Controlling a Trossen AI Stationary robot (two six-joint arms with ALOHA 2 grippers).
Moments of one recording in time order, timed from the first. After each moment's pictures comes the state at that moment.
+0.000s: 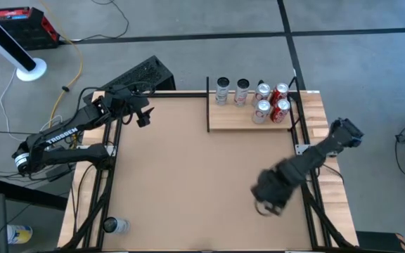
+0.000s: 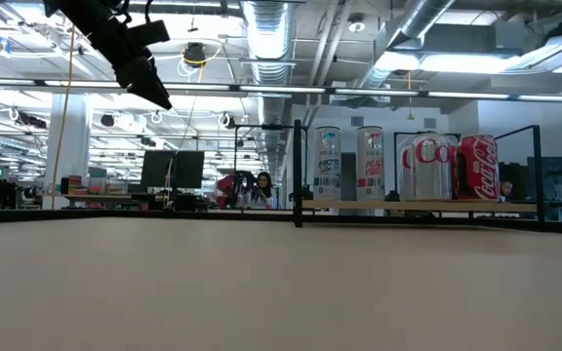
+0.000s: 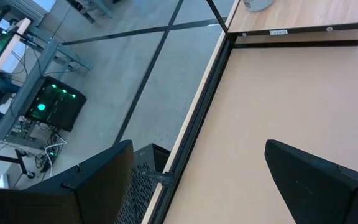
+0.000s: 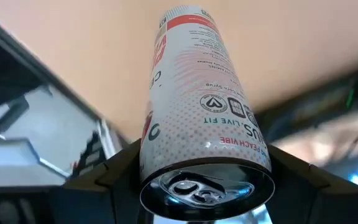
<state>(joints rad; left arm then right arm) 0.63 0.88 0.81 -0.41 -0.27 0.55 0.55 1.58 1.49 -1.57 -0.29 1.11</state>
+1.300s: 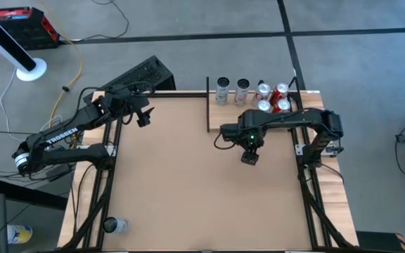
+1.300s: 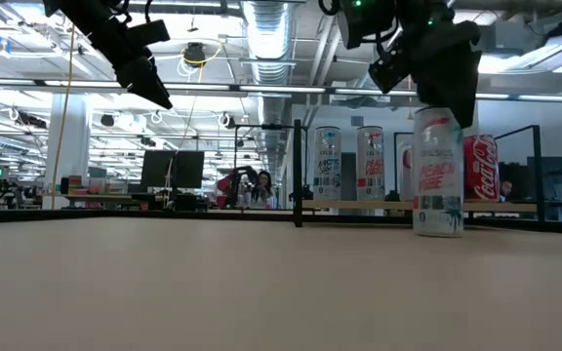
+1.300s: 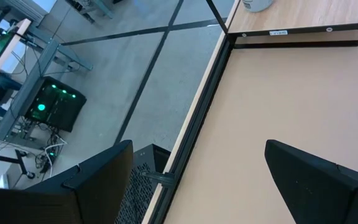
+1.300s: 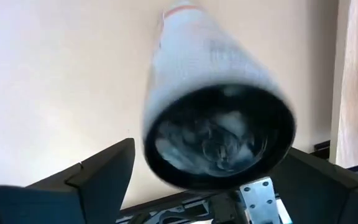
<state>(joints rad) 0.63 0.88 0.81 -0.40 -0.27 0.55 -0.07 1.72 1.48 -1.57 0.00 0.30</state>
